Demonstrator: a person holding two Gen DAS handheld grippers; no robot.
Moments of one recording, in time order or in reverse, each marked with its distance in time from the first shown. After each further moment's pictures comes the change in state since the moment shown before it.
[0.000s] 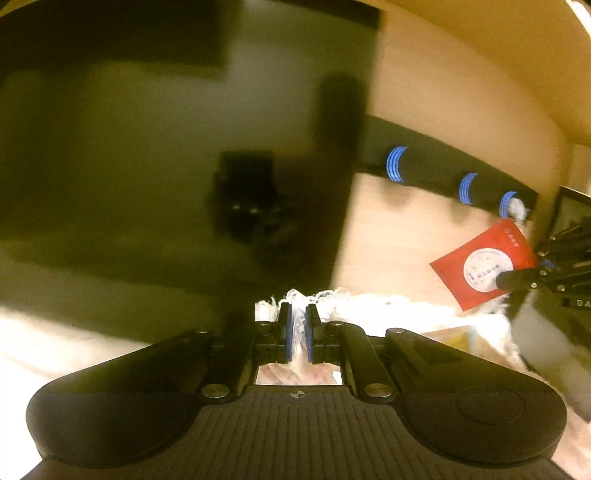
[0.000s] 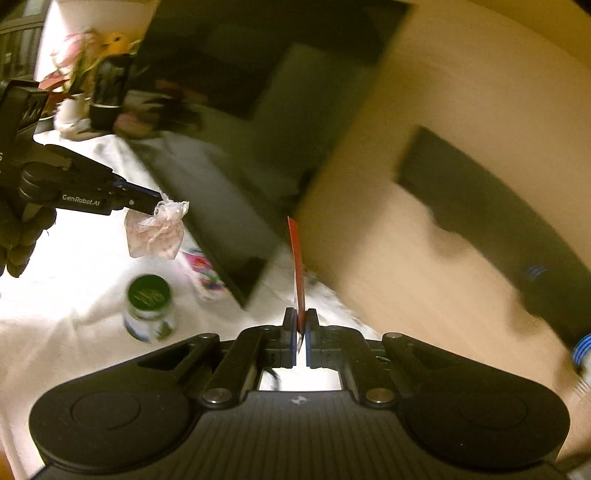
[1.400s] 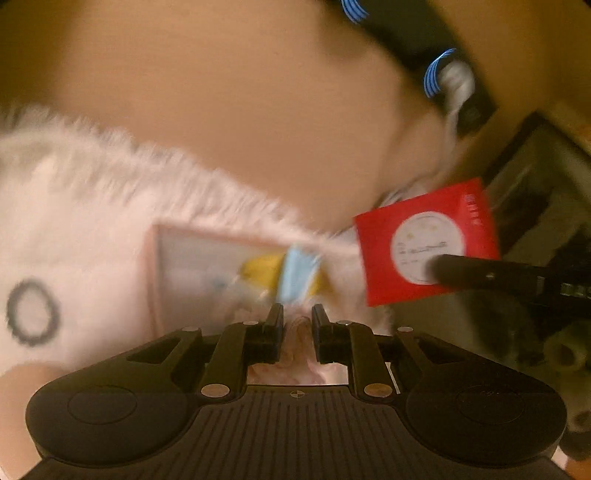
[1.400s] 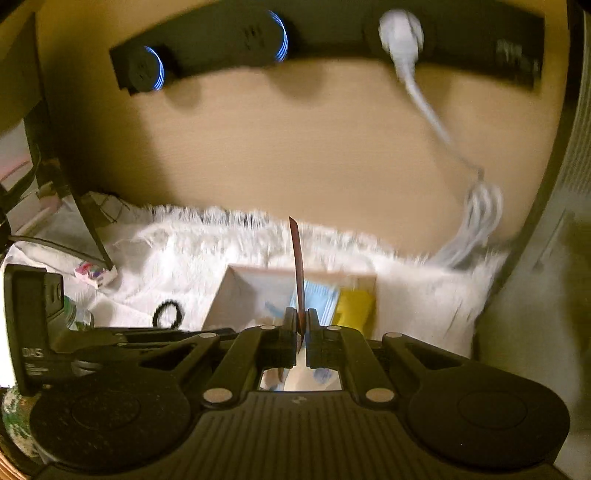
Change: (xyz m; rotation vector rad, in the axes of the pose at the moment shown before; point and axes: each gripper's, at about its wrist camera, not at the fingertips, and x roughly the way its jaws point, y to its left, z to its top) left arm 0.205 -0.203 -0.072 -0.244 0.314 -0.345; right arm -0.021 -0.168 -0.164 0.674 0.181 -0.050
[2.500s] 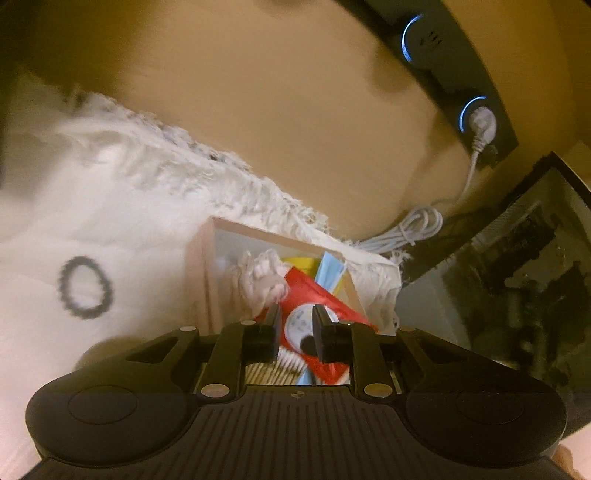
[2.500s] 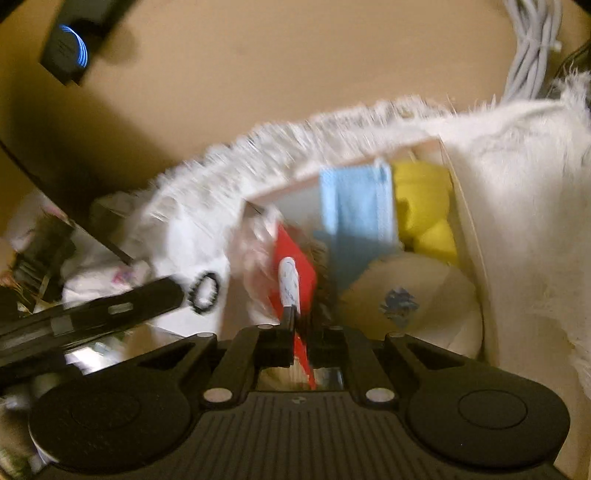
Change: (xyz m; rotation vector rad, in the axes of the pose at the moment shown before) left arm -0.038 0.013 0.009 -0.134 0.043 0.074; right arm 0.121 -0.025 -0.053 0.335 0.214 0.273
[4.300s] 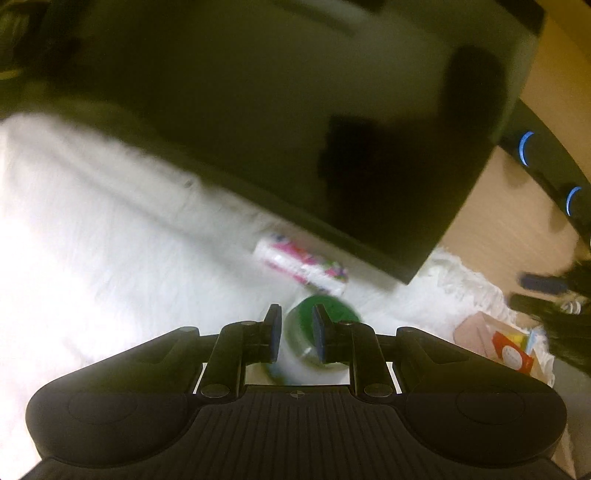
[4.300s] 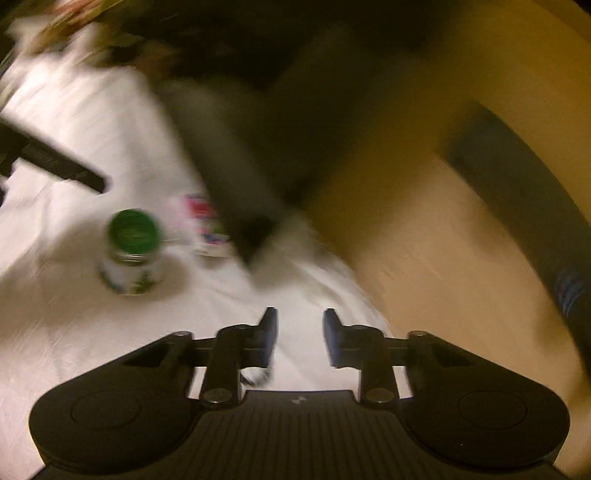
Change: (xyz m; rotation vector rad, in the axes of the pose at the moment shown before) left arm -0.218 0.188 -0.037 -0.103 -0.340 0.447; right arm 0.029 0.283 -0.072 -1.292 -0.223 -0.332
